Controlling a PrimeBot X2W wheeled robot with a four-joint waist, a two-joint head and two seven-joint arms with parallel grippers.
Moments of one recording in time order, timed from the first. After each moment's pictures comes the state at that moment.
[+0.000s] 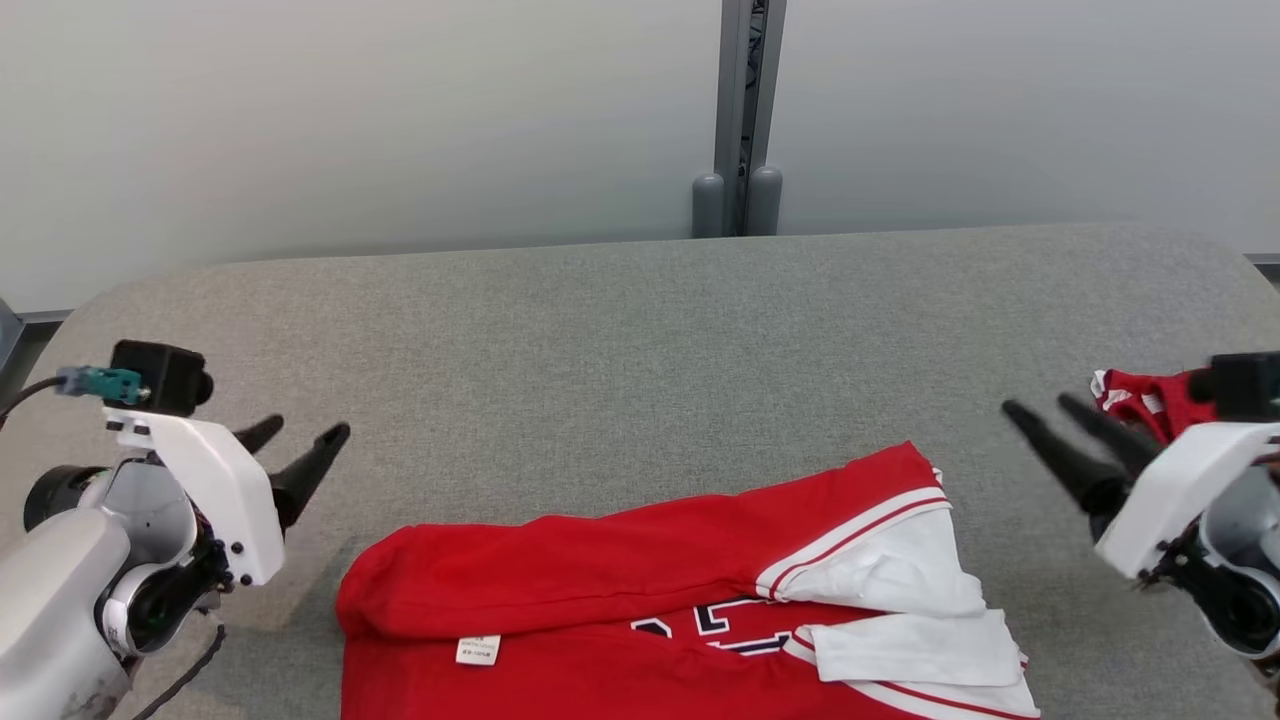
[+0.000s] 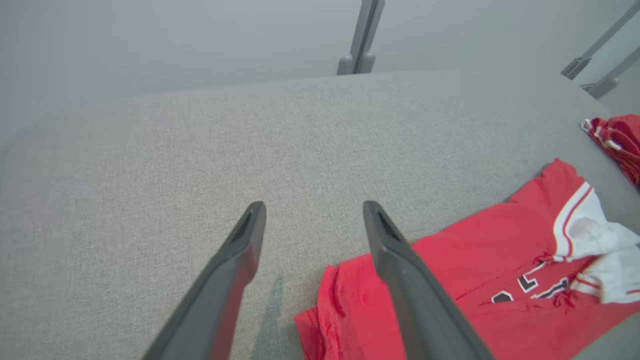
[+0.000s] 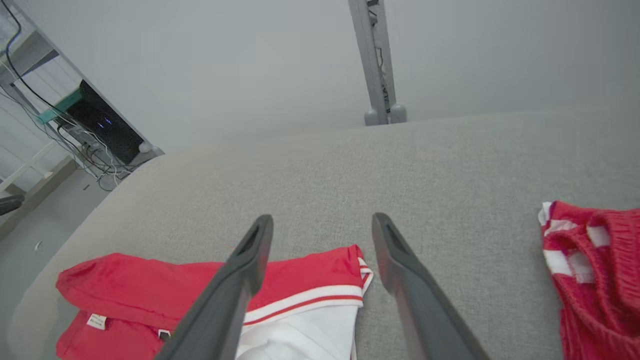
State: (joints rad) left arm -0.63 0.68 -0.91 0.42 -1.19 -0.02 0.24; right arm -0.53 -0.66 0.79 0.39 1.22 0.13 0.05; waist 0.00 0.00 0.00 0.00
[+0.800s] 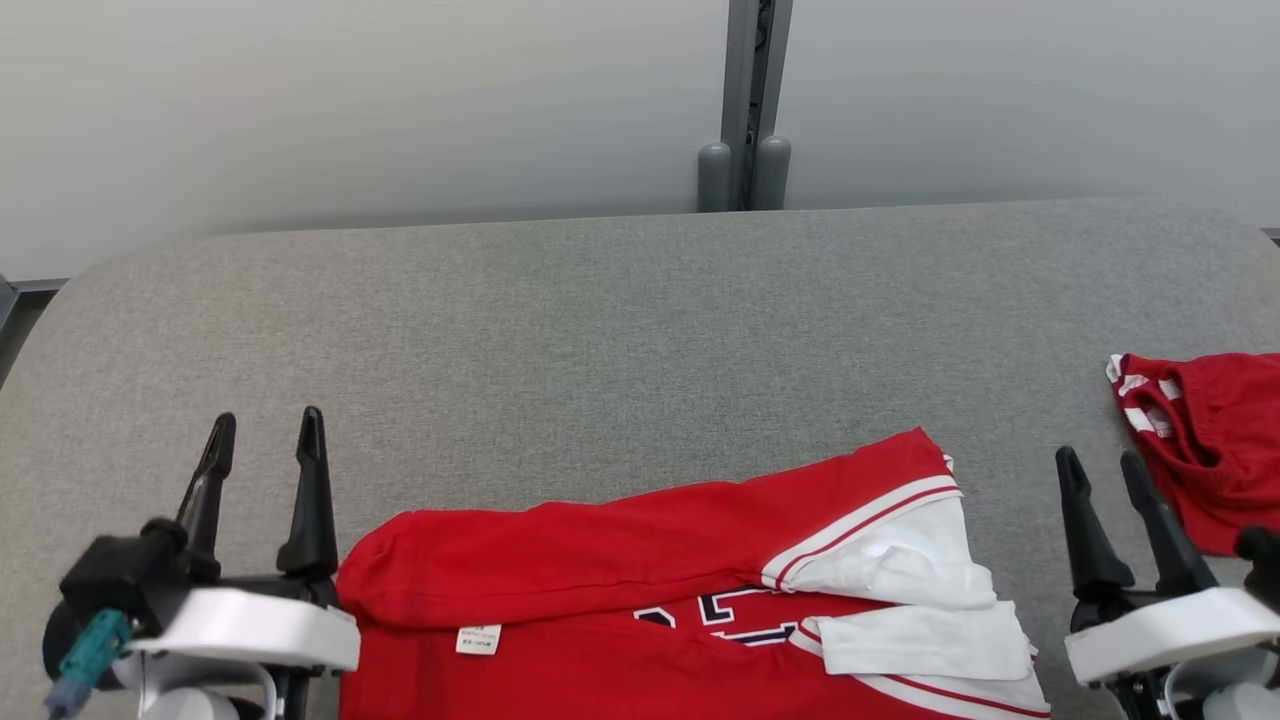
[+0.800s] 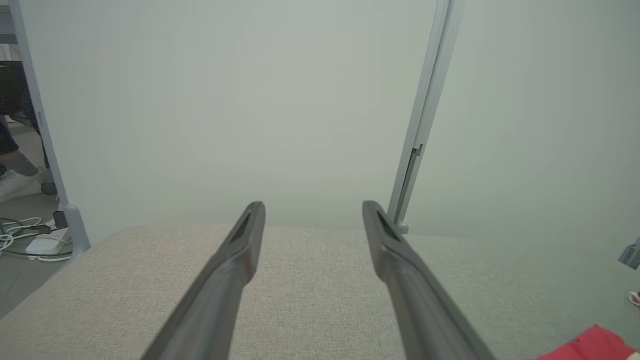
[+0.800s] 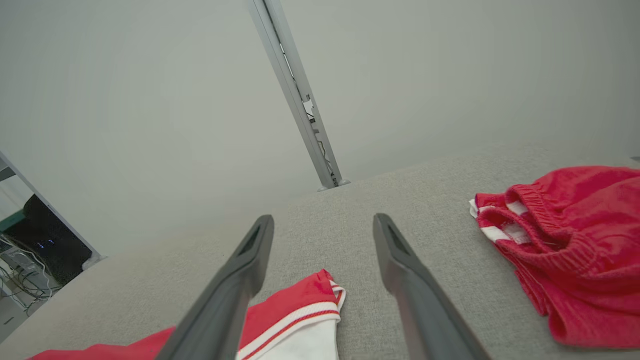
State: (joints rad) left arm -0.10 0.41 -0.35 0.01 -0.64 0.29 -0.26; right arm -0.10 -0.23 0.13 0.28 0.63 0.13 -0.26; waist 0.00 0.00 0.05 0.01
